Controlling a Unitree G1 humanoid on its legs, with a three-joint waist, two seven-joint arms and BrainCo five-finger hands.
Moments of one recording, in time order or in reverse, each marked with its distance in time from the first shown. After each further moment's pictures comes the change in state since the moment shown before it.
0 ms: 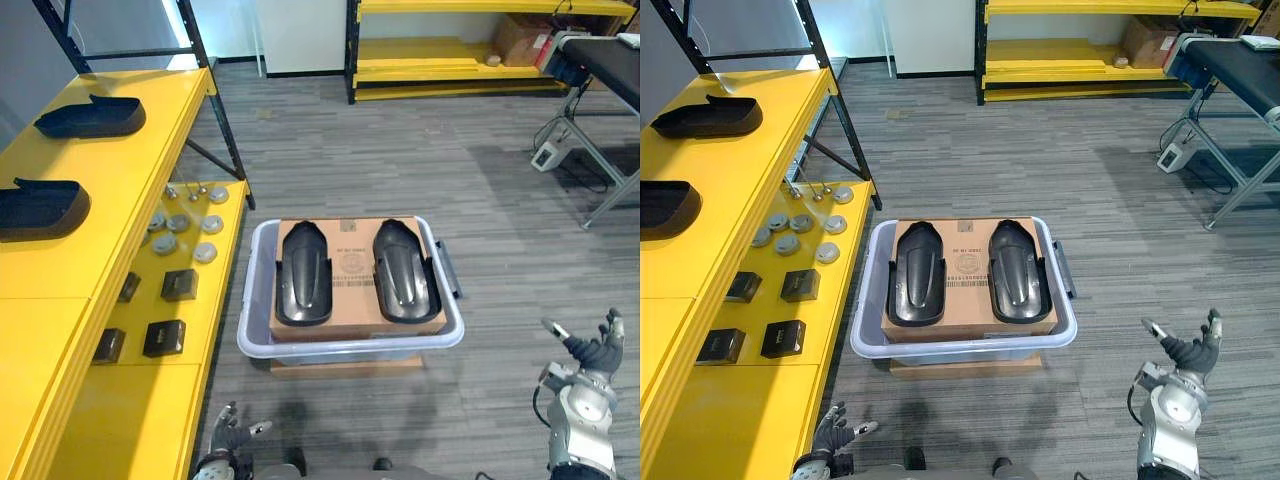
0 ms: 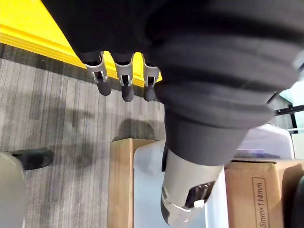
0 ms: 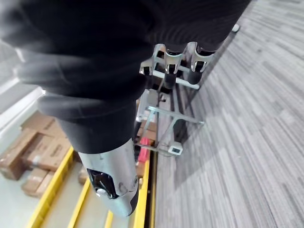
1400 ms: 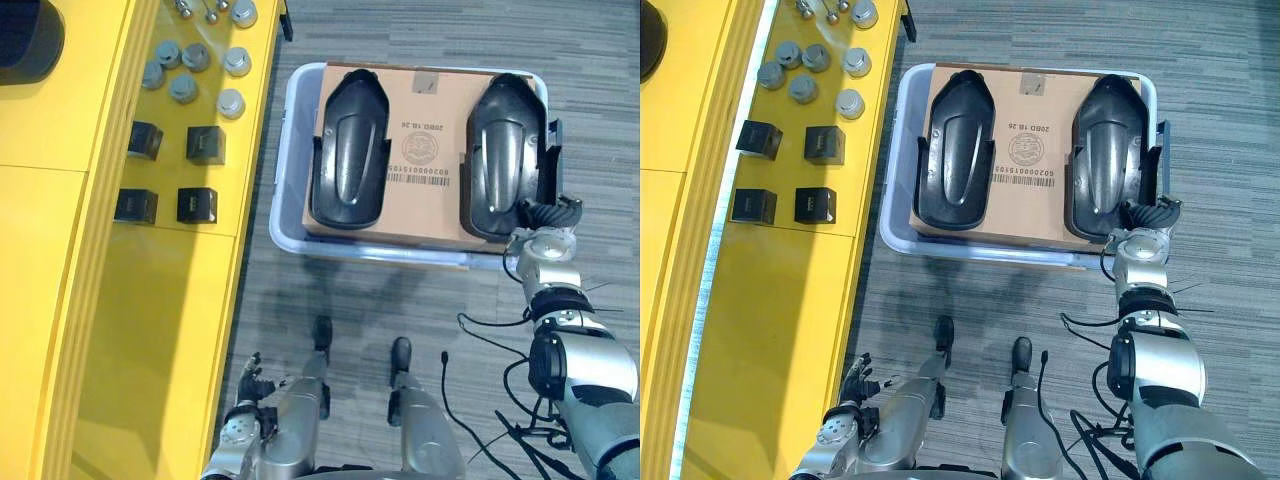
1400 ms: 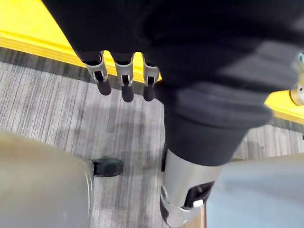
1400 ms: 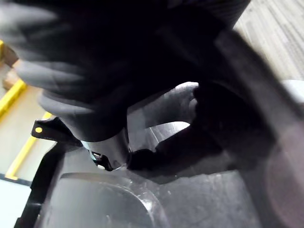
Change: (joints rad) left arm -0.162 -0.012 -0.155 -0.037 -0.080 -0.031 0.092; right arm -0.798 -0.216 0.249 0.673 -0.020 0.091 -0.117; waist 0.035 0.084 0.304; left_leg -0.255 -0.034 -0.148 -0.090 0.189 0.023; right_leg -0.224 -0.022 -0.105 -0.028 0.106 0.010
